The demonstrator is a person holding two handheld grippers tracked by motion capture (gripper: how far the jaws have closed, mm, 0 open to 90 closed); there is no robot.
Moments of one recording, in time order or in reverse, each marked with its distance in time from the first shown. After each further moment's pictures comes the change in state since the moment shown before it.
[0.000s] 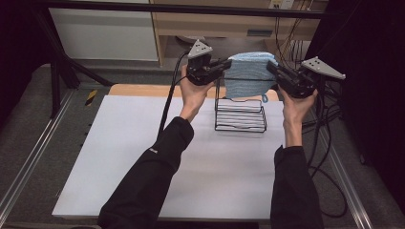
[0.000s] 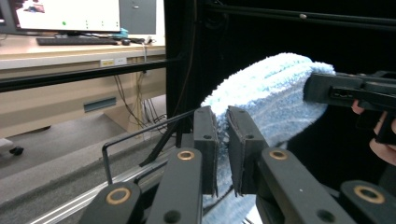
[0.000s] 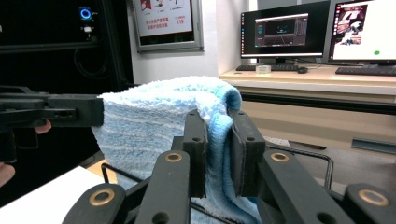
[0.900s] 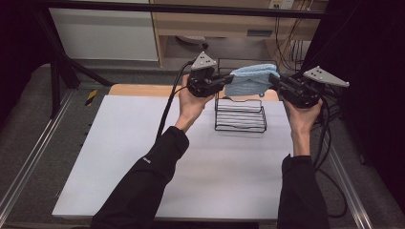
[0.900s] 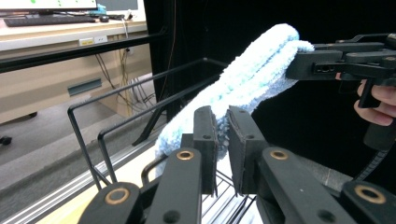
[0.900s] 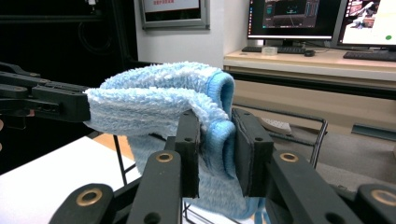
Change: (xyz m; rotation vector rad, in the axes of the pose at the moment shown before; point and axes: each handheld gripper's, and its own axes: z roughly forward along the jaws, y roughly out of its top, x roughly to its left) left arm -0.019 -0.018 -0.010 0.113 -0.043 0.046; right arm -0.002 -0.014 -0.021 0.089 0.027 -0.028
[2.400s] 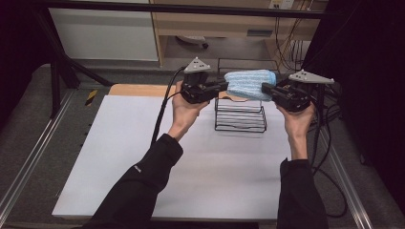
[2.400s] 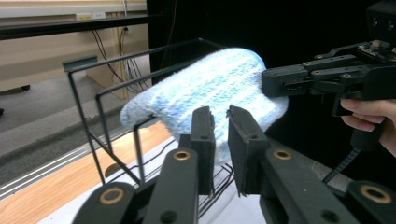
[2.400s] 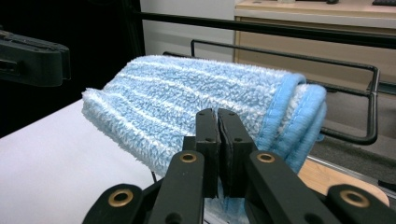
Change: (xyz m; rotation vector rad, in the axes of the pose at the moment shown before) left arm -0.010 -0.004 -0.018 0.072 -0.007 -0.067; right arm 0.018 -0.006 0.011 0.202 0.023 0.005
